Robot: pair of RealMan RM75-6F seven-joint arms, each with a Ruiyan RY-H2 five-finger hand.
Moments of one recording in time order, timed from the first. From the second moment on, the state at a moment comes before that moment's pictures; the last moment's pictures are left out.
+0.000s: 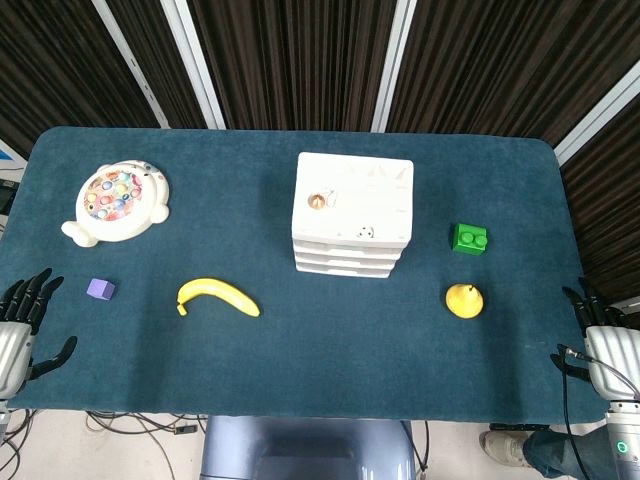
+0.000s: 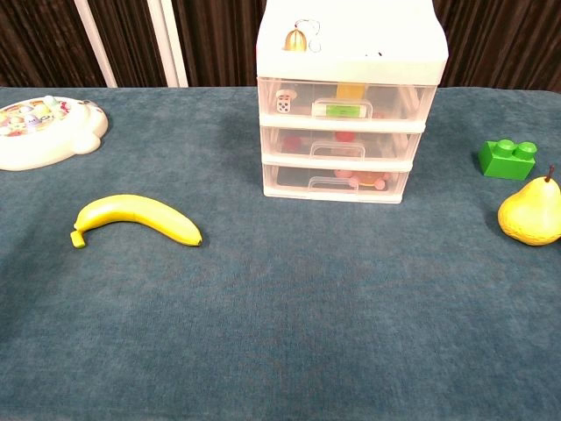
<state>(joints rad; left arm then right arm) -0.08 -1.11 -0.02 -1.63 1.57 1.54 -0.08 0.07 -1.11 0.09 -1.59 -1.43 1.47 -0.10</state>
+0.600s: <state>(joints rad) -0.08 -1.12 -0.02 -1.62 1.57 1.54 -0.06 0.07 -1.11 0.09 -1.60 -1.43 1.46 -0.08</state>
